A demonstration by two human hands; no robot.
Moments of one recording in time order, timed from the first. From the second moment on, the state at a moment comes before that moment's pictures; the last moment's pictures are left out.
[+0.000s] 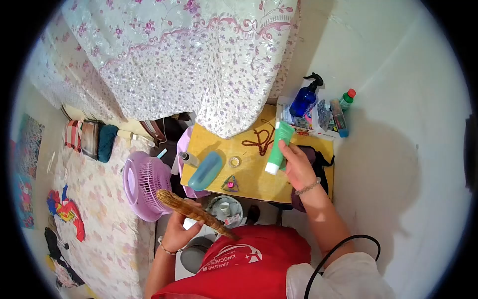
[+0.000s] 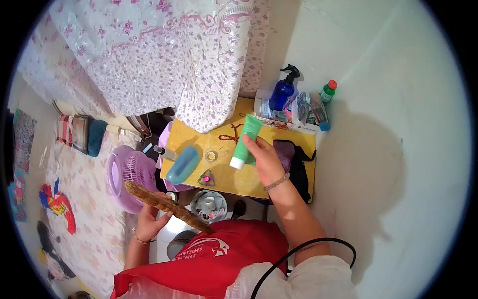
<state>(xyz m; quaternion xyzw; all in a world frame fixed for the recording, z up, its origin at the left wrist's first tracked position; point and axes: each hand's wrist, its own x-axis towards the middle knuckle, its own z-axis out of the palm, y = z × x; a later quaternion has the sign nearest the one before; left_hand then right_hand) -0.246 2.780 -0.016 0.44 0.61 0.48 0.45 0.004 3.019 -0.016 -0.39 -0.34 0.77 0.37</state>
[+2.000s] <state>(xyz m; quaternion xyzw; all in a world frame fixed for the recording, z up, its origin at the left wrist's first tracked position) -0.202 2.858 0.024 0.55 0.51 0.44 0.49 0.018 2.973 0.040 -0.19 -0.81 0.55 0.05</state>
